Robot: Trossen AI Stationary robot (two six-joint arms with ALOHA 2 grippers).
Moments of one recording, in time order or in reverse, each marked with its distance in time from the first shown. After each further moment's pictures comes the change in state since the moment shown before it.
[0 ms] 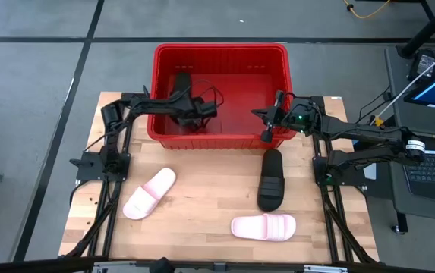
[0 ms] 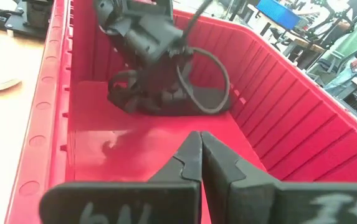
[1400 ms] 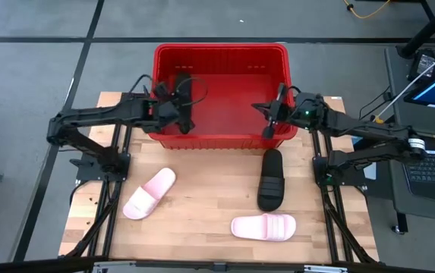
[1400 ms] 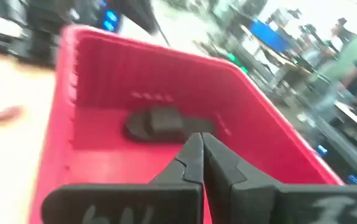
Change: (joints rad) left arm -0.292 -0.585 0.000 0.032 -0.054 0.184; right arm 0.077 -0.003 0.216 -0.180 0.093 -0.054
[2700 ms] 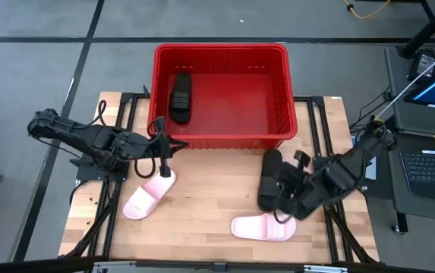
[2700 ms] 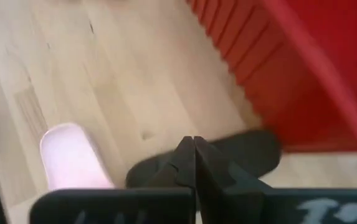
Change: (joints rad) left arm -0.436 -0.342 -0.357 0.469 0.243 0.226; right arm 0.938 0.455 0.693 -1.357 0.381 1.496
